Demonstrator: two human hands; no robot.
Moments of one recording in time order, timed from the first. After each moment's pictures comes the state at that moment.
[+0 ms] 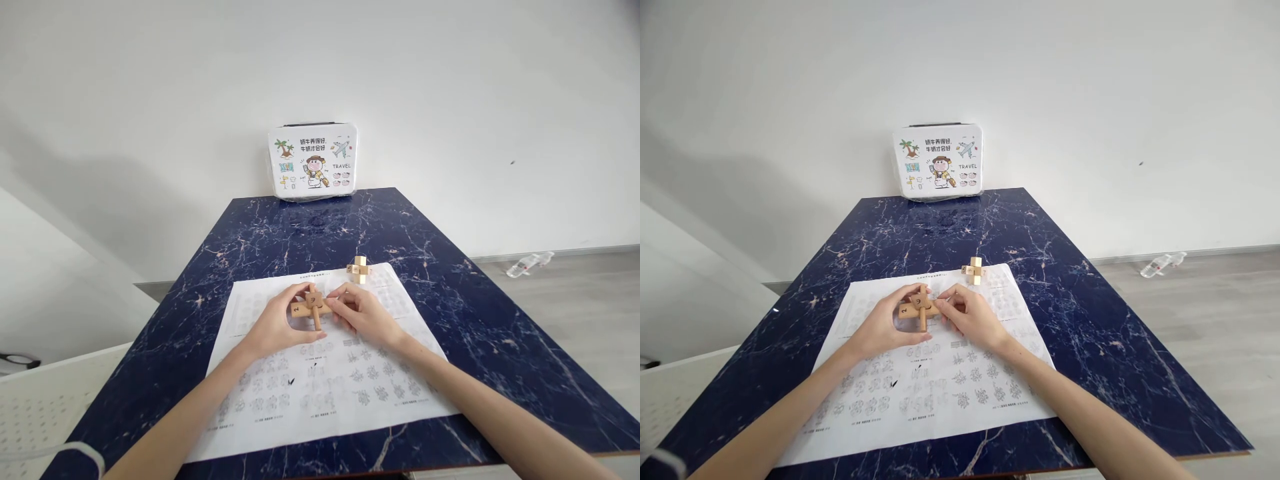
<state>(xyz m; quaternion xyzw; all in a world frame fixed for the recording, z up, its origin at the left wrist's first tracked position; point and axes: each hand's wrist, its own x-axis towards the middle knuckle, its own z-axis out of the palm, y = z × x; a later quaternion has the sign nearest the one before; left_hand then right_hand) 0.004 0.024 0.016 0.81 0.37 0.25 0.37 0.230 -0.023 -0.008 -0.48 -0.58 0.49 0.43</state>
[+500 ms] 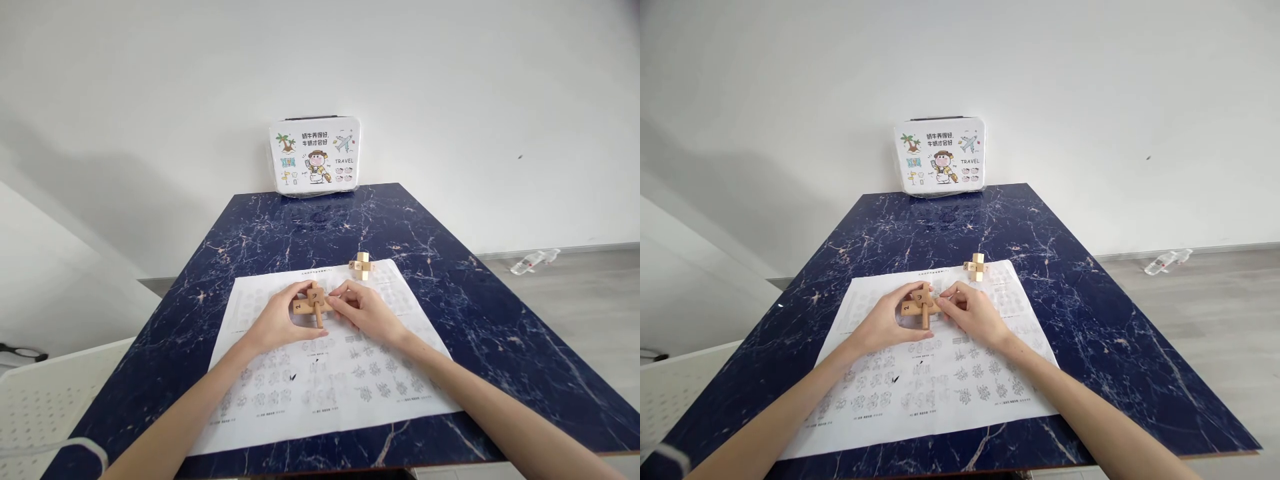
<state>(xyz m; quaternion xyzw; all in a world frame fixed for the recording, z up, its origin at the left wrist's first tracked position) 0.003 0.026 0.010 0.80 0.39 0.24 0.39 0.230 -0.024 -0.007 -0.51 -0.59 0.48 0.40</state>
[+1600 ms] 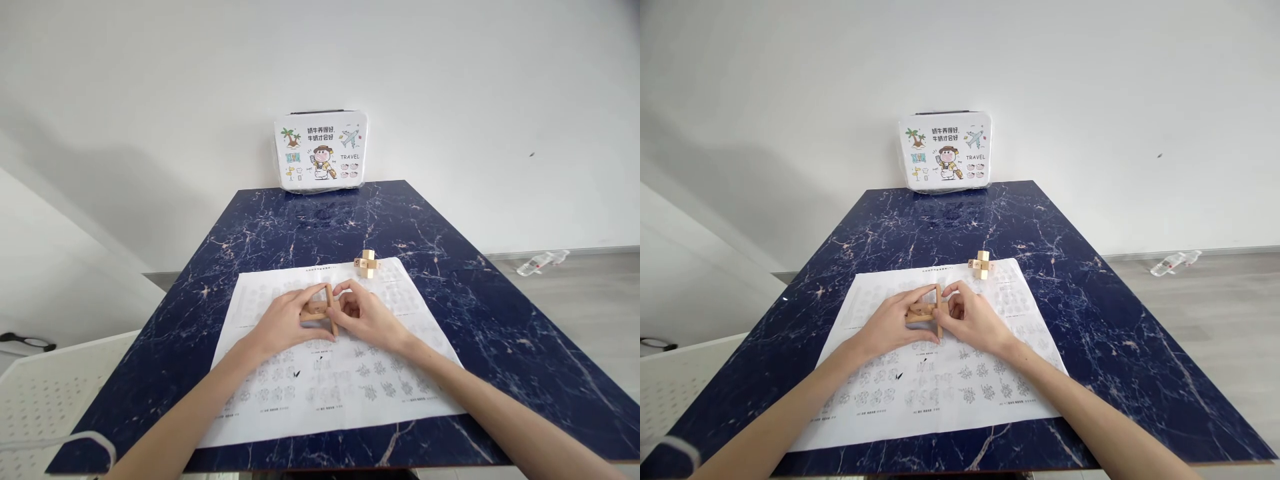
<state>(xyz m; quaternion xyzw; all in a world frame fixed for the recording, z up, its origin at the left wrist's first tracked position) 0.004 0.022 0.004 0.85 0.38 0.17 0.32 0.221 -0.030 -0.015 -0.50 -0.63 0.45 0.40</state>
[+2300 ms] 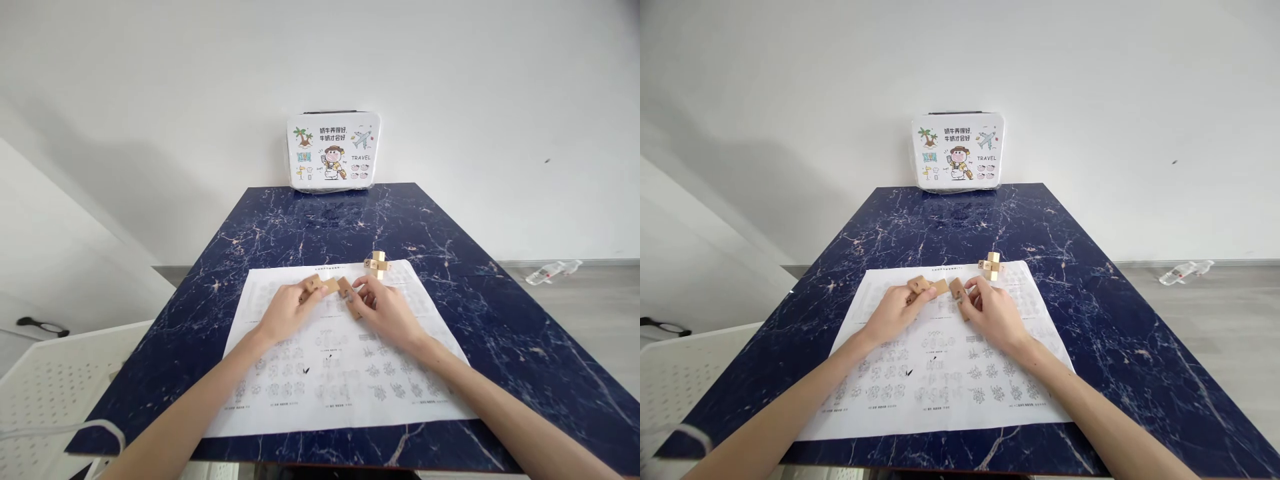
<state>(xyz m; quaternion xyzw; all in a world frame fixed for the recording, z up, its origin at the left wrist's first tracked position) 0.001 0.028 0.002 0.80 0.44 0.26 0.32 0.232 -0.026 -0.021 -0.60 -0.67 0.24 0.37</state>
